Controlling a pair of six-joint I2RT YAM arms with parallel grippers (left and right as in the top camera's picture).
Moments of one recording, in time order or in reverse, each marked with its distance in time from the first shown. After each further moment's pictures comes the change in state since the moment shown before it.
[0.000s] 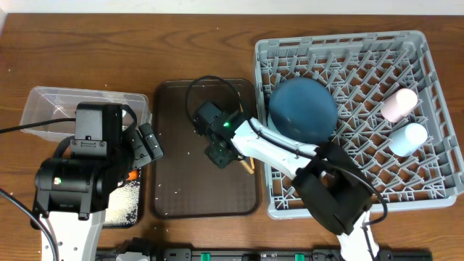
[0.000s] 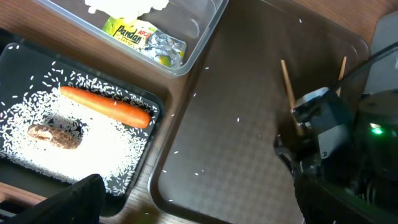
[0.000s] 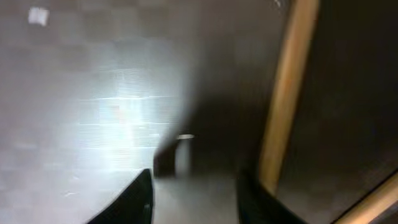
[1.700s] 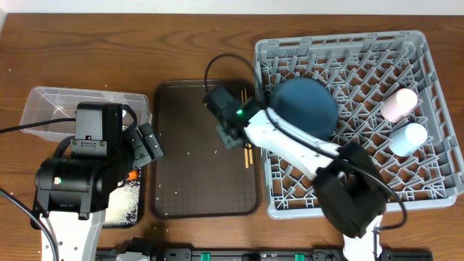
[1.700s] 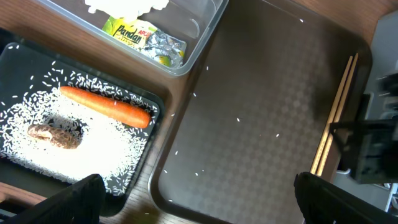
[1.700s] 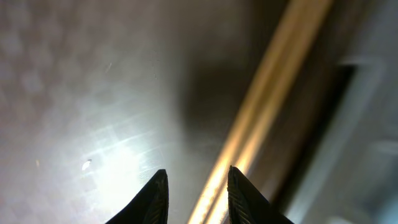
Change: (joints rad) left arm 0.000 0.001 0.000 0.000 0.000 0.000; right arm -0.078 -0.103 0.026 -0.025 0.195 0.246
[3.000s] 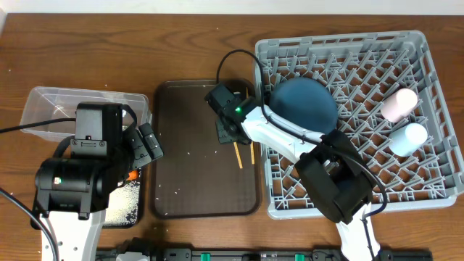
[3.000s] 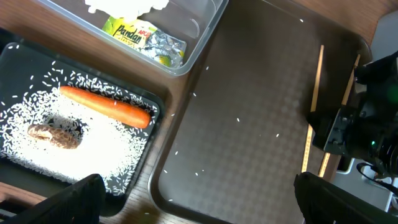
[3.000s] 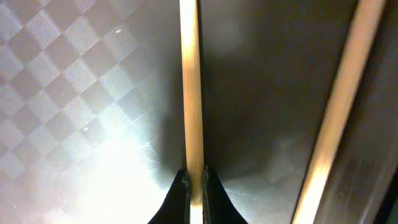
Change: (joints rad) left arm 0.000 0.000 0.000 0.000 0.000 0.000; right arm -0.023 0.133 0.006 0.113 -0.109 0.204
